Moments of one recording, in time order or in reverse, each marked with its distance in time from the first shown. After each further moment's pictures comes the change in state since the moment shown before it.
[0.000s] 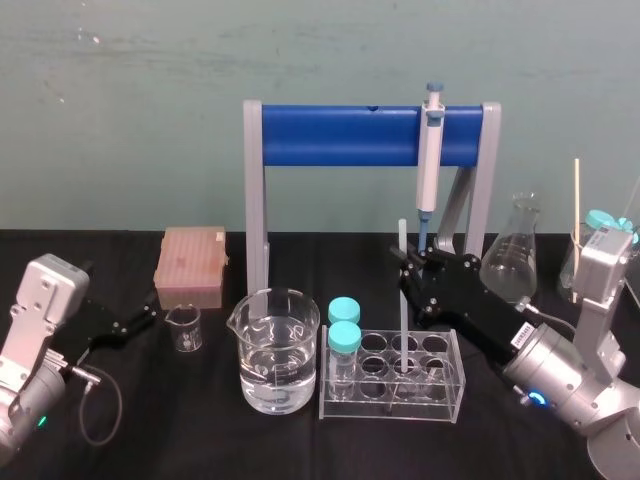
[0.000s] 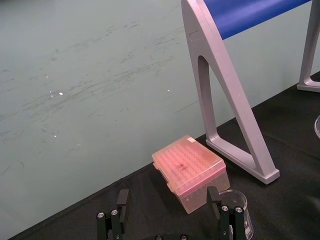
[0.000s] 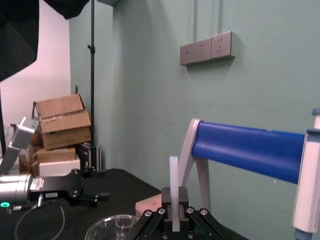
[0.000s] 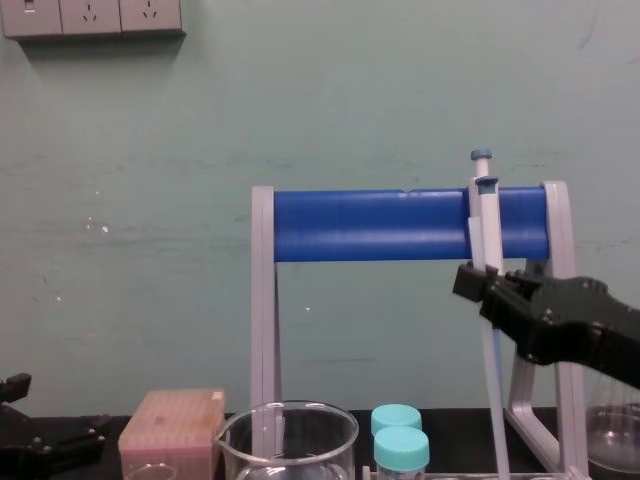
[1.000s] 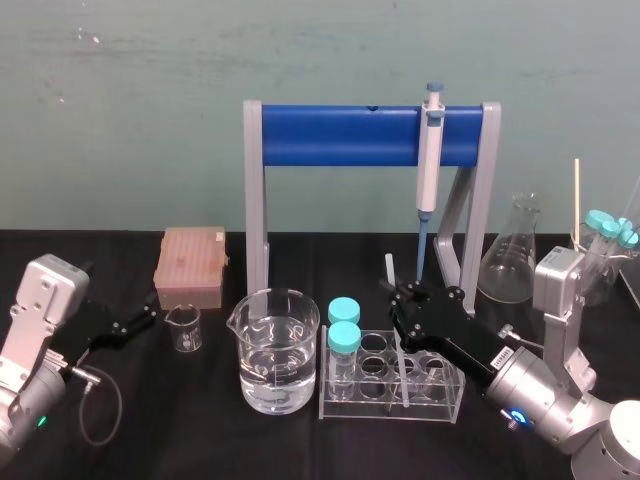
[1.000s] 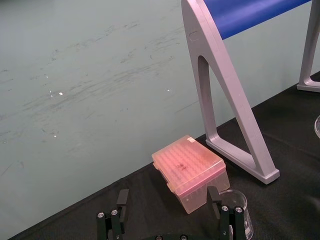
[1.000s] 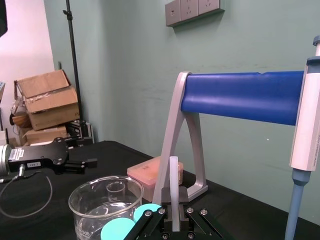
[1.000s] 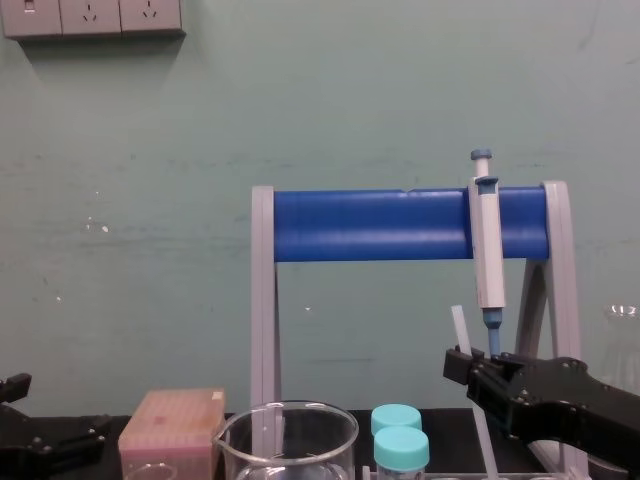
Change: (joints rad) left arm 0.000 0.000 0.000 0.000 0.000 0.000 0.000; right arm 0.019 -0.042 -0.022 0.113 -0.053 0.051 -0.042
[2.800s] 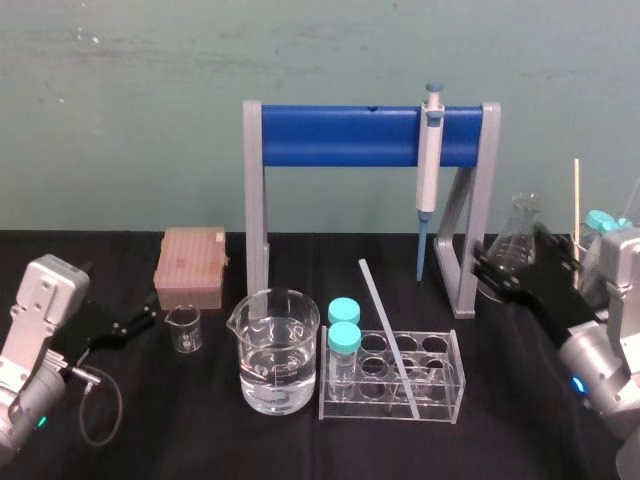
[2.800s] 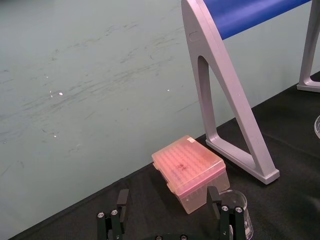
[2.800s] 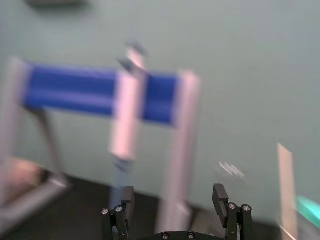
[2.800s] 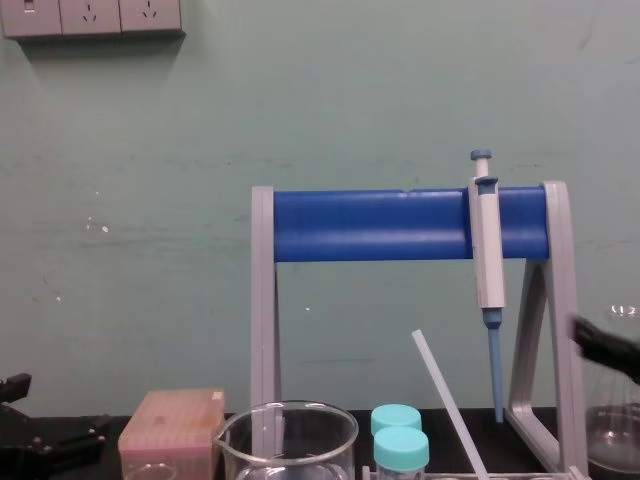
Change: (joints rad) left arm 0.000 0.000 0.000 0.000 0.000 0.000 0.000; right arm -0.051 -0.018 0.157 -0.053 -0.195 0.020 -0.401
